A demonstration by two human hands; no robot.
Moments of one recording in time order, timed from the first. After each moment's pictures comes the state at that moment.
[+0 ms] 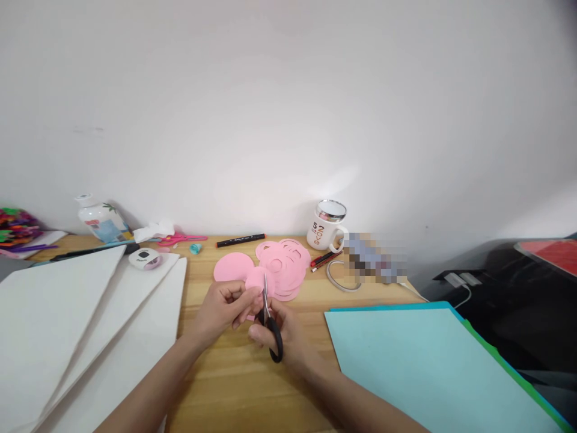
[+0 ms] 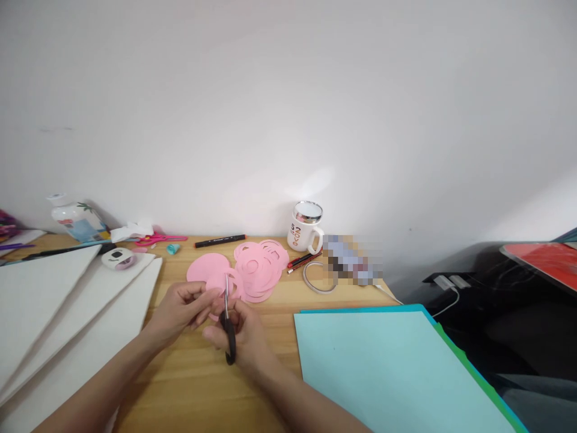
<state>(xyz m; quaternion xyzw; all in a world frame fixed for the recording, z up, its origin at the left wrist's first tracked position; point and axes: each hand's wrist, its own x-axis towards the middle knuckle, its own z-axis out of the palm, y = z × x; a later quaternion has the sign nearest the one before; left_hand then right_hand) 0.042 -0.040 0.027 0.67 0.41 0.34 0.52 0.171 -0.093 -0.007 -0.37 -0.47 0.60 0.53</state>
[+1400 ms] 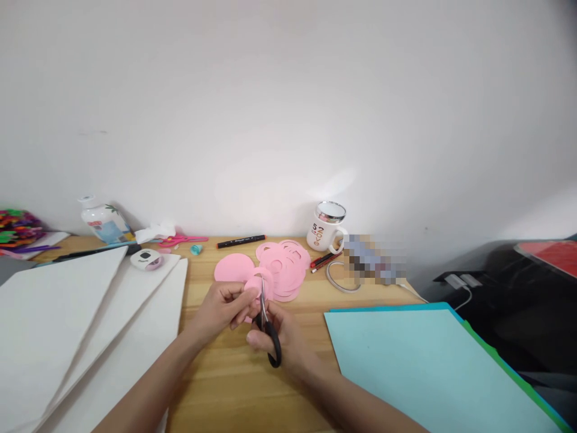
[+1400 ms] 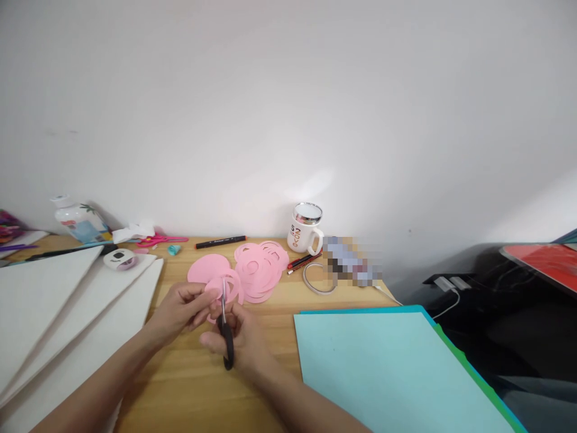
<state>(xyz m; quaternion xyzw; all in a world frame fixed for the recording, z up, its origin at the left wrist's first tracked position) 0.039 -0.039 0.033 0.67 0.39 0.31 0.55 0.170 -0.095 -0.008 -0.34 -0.47 0.62 0.54</state>
